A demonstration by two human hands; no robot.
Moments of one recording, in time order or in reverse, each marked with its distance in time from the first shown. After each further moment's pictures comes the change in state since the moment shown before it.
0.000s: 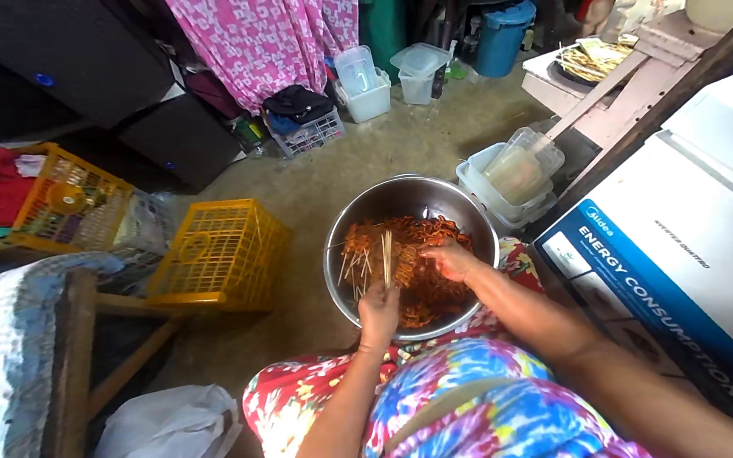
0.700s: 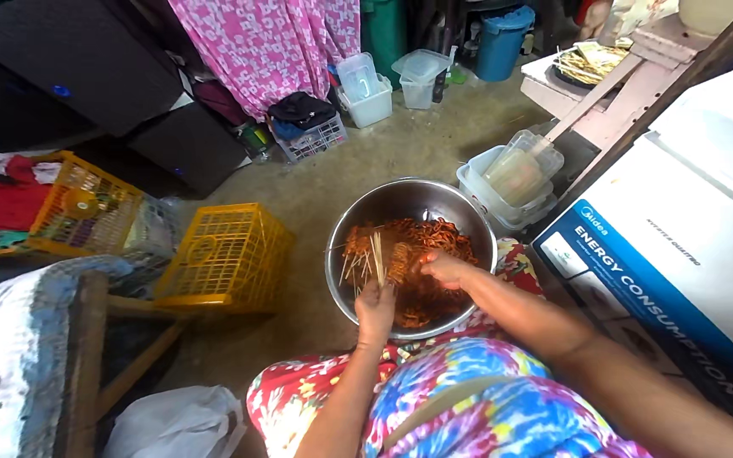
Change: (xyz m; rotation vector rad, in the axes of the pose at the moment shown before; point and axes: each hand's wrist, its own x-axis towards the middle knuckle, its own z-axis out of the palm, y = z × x) left_hand 0.003 0.000 -0.001 -0.116 0.043 -0.067; right_hand 0.000 0.011 0.003 -0.383 -0.159 0.097
